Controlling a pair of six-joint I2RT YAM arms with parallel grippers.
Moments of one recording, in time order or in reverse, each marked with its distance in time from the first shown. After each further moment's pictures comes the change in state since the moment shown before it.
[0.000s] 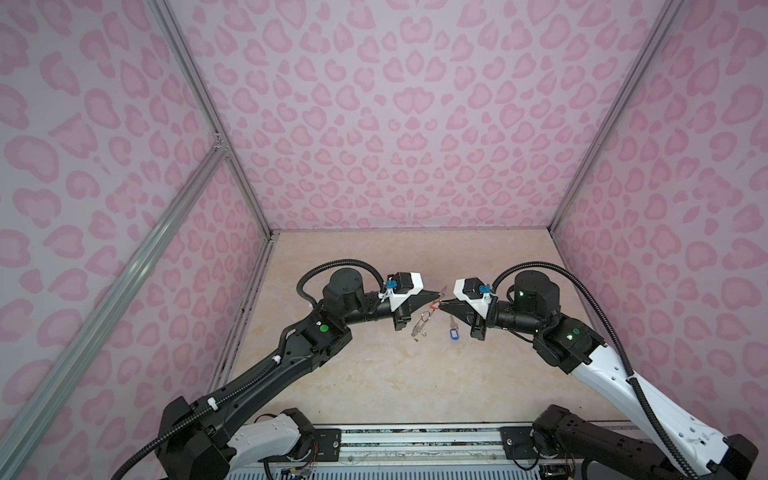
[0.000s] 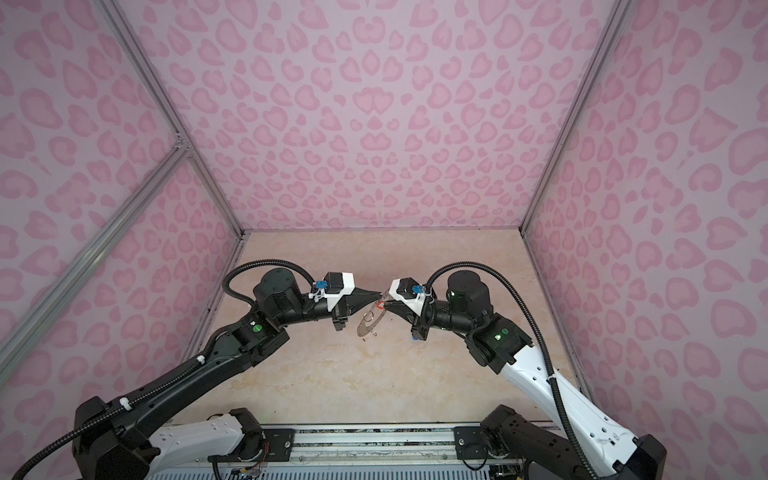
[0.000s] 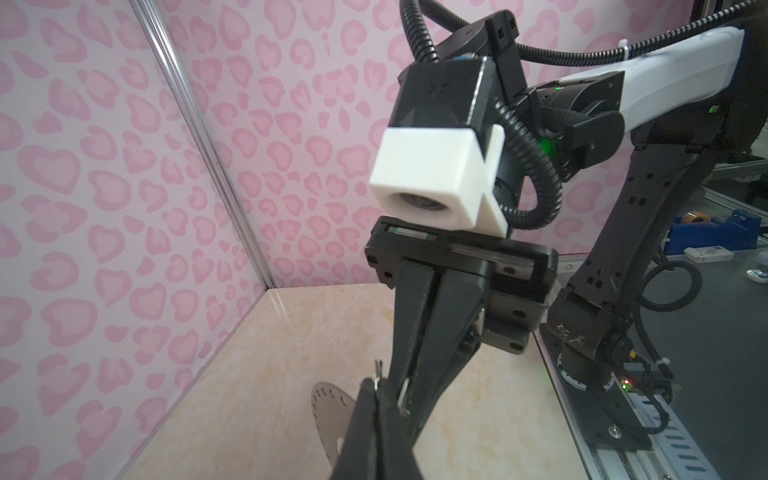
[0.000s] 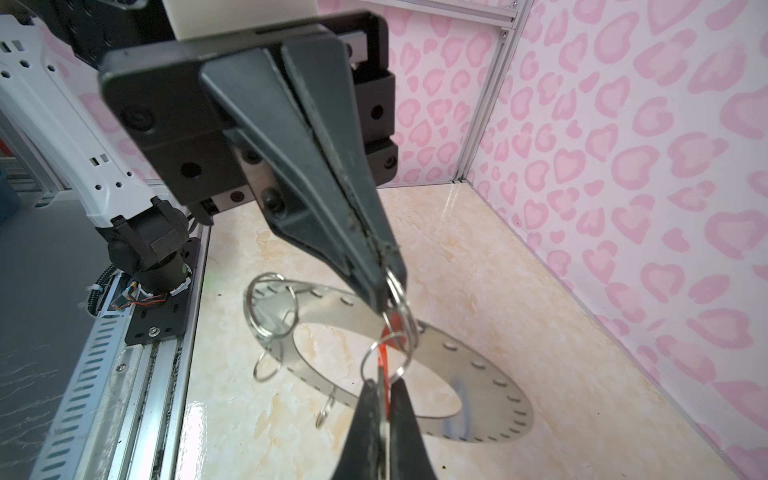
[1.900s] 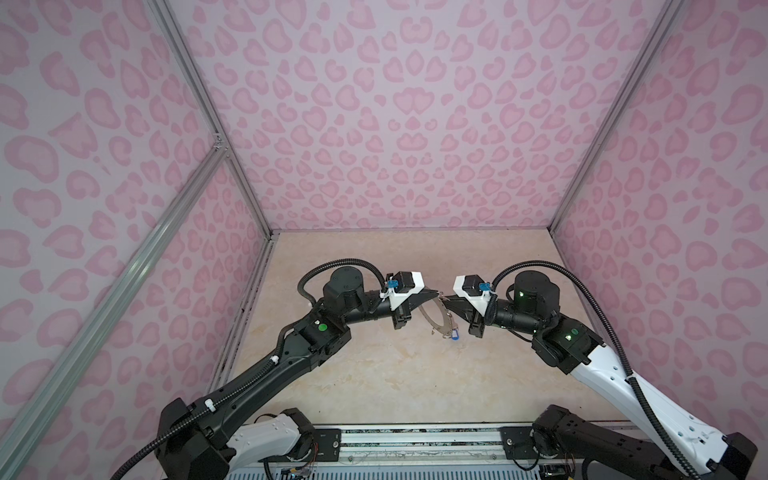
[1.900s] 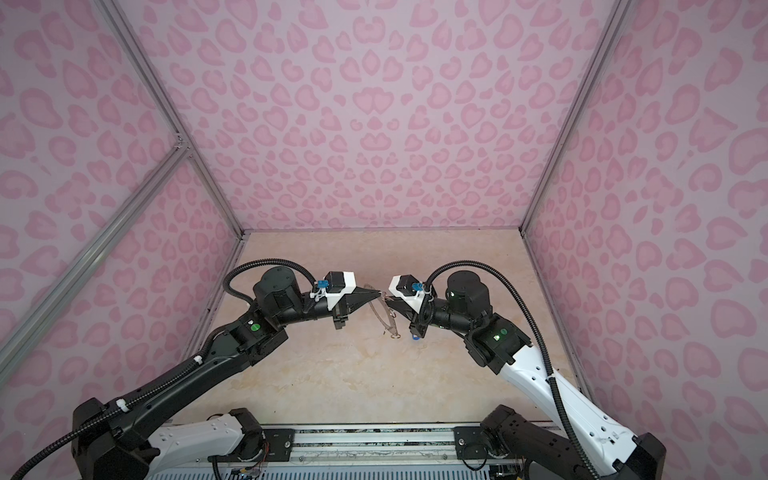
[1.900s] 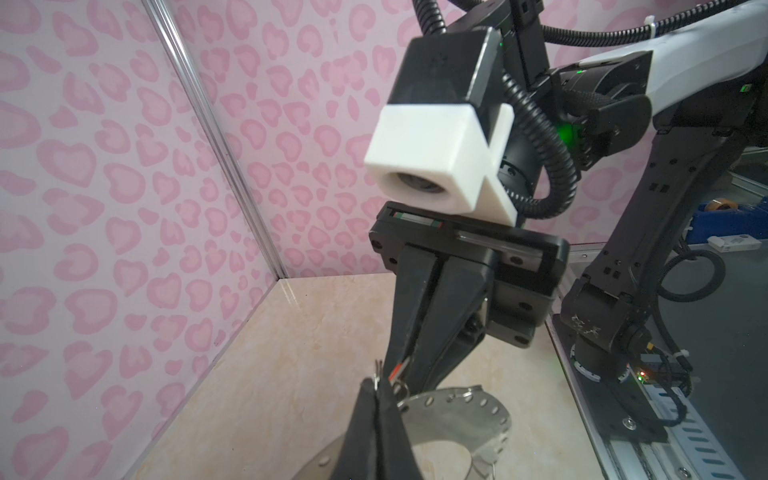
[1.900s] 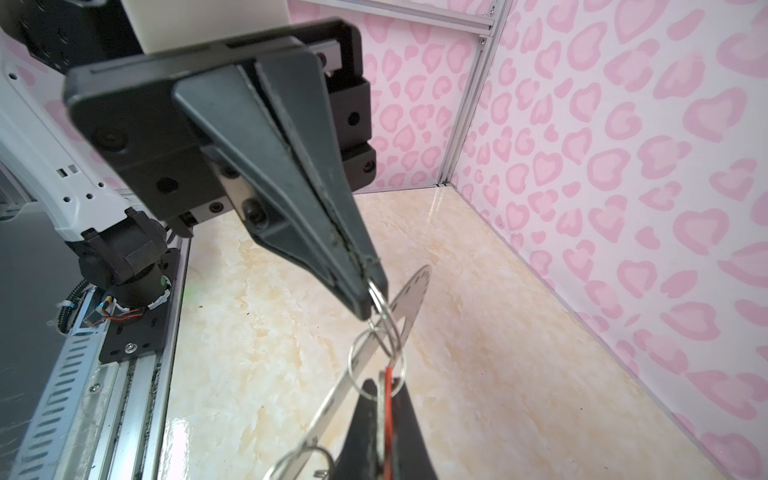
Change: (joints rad) left arm 0.000 -0.001 0.023 -0.063 -0.034 0.037; right arm 0.015 0.006 0.004 0.032 0.056 0.009
